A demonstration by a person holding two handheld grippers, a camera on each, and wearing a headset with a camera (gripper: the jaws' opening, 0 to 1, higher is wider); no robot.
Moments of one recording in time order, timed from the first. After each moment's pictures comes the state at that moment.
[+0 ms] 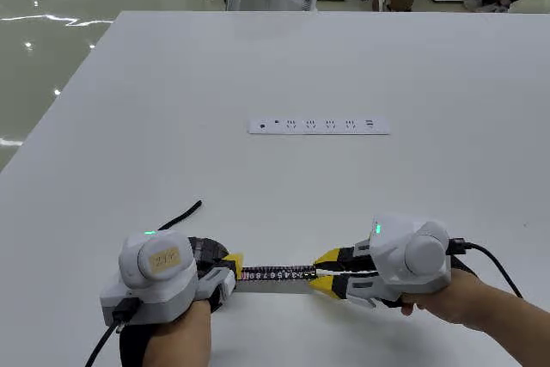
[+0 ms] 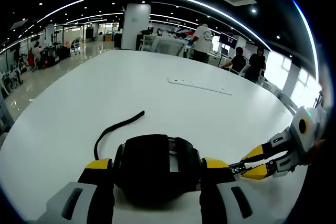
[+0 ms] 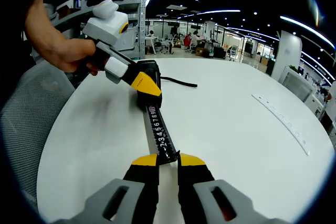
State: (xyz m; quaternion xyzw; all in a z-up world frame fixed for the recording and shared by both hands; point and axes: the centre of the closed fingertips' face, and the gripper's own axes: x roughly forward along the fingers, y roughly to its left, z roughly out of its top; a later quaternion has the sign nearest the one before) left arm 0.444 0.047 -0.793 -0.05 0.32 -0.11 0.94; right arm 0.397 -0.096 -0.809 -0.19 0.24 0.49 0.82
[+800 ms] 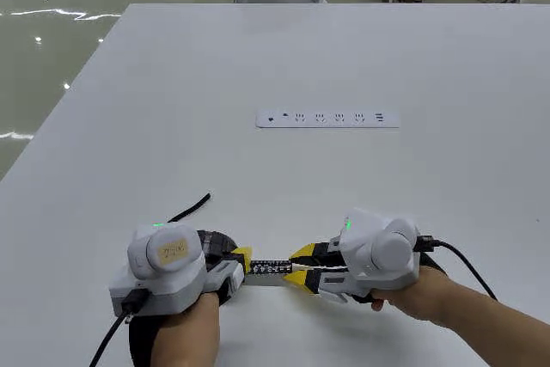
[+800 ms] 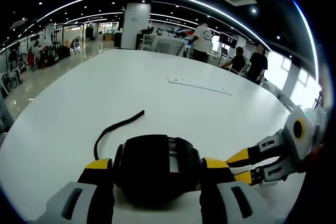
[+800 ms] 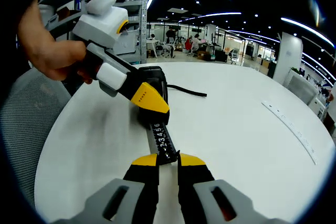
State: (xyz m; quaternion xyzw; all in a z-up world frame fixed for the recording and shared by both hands) left arm 0.444 0.047 -0.793 -0.05 0.32 -0.11 0.94; right arm 0.408 -0.048 -0.812 -0.18 0.23 0.49 0.82
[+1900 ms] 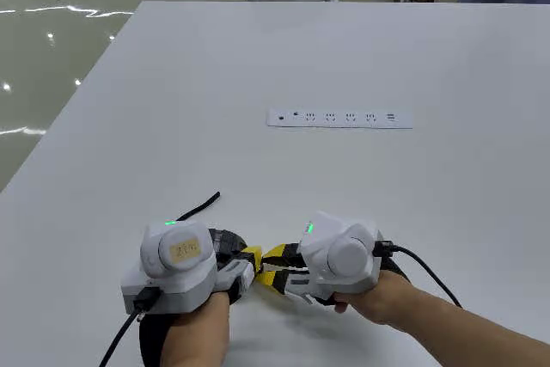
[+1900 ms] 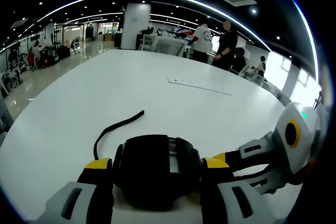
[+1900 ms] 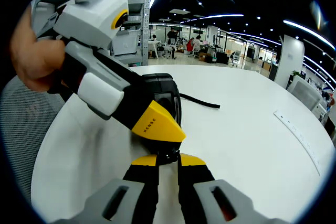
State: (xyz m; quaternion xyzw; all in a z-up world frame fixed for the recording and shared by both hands) left arm 0.443 0.046 -0.793 -0.05 0.32 -0.11 0.94; right arm 0.416 -0.004 -0.816 -0.18 0.22 0.50 0.82
